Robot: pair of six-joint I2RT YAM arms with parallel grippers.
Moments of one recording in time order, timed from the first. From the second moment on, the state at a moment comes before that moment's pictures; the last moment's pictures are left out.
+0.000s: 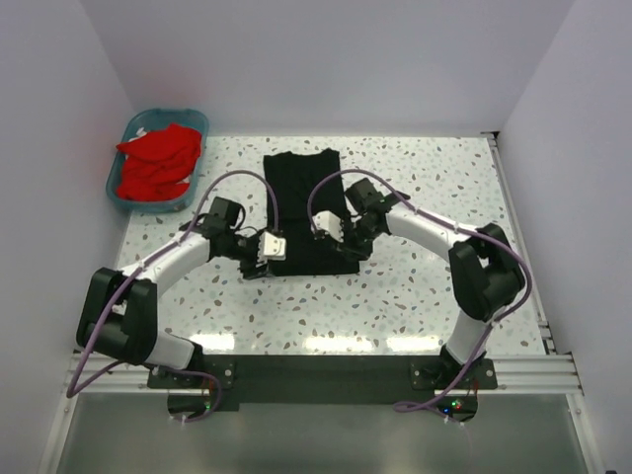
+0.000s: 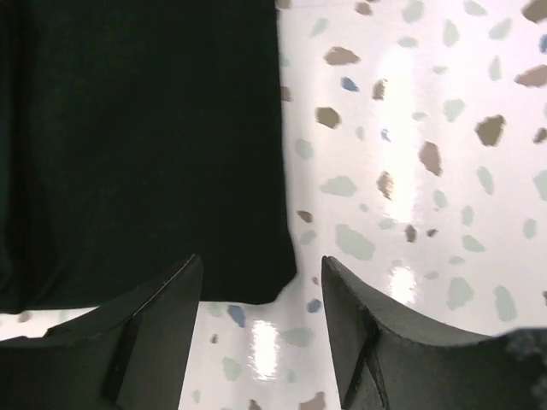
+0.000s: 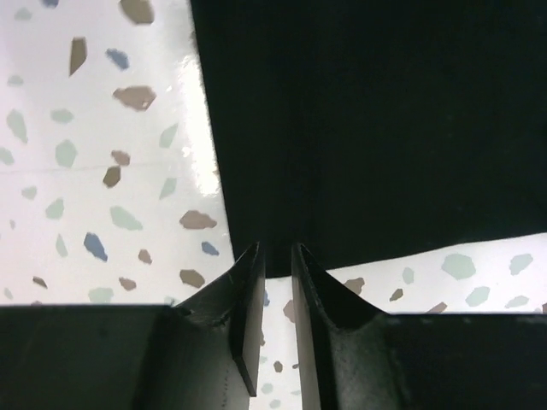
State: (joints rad) left arm -0.30 1.43 0.81 -0.52 0.79 1.16; right arm 0.56 1.77 1.25 -0.74 -0.39 -0.87
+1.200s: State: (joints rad) left arm -0.19 1.95 1.35 -0.38 0.83 0.83; right arm 0.49 2.24 1.79 -0.50 -0.28 -0.54
